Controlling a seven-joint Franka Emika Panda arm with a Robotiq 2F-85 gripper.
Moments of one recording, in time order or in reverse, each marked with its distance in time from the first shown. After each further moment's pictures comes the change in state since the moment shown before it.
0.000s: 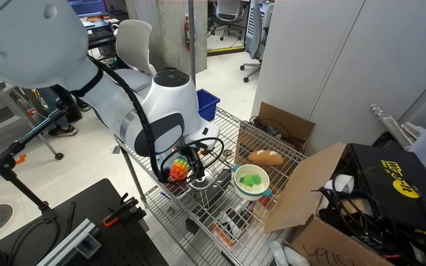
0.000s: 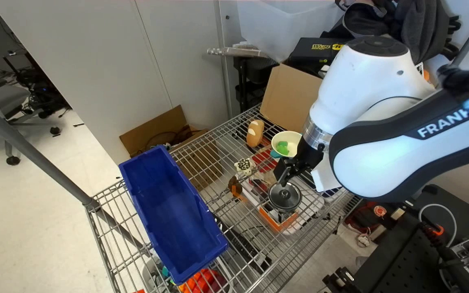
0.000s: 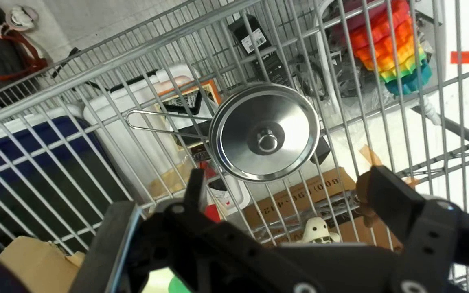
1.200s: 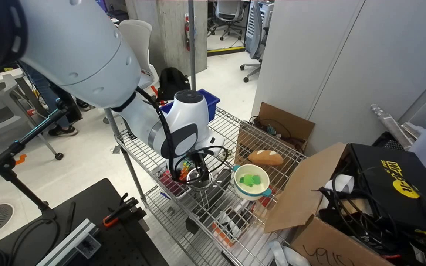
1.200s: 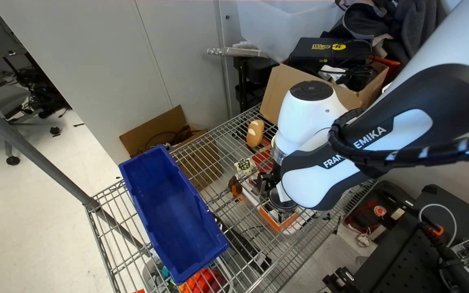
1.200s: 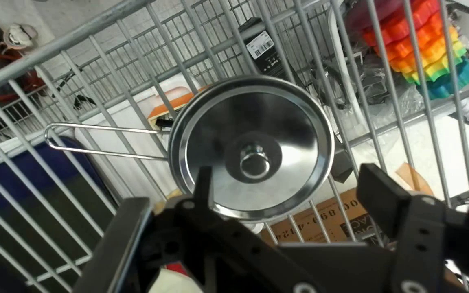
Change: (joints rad) arm 0.104 0.295 -0.075 0.256 0.012 -0.036 0.081
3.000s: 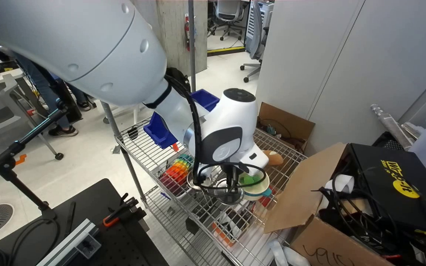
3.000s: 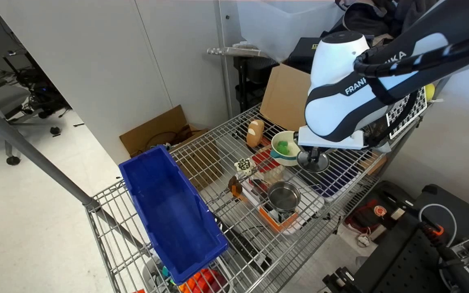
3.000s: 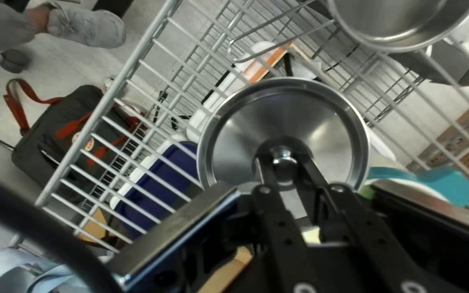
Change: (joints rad) arm -0.059 -0.046 -0.174 0.079 0.037 -0.227 0.216
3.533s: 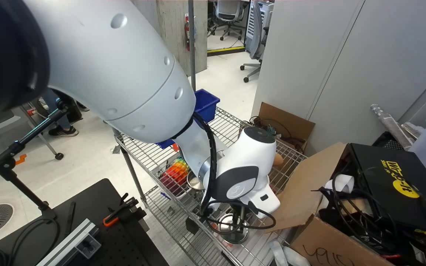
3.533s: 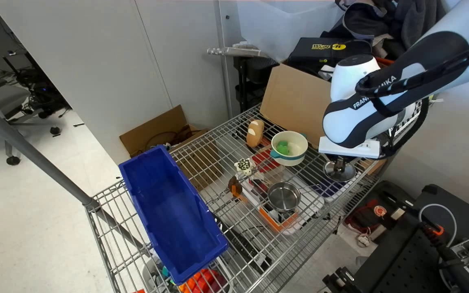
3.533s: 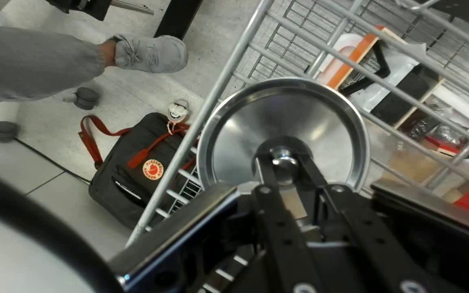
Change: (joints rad) arm -0.073 0.114 -0.045 0.012 -0.007 -0.042 0.054
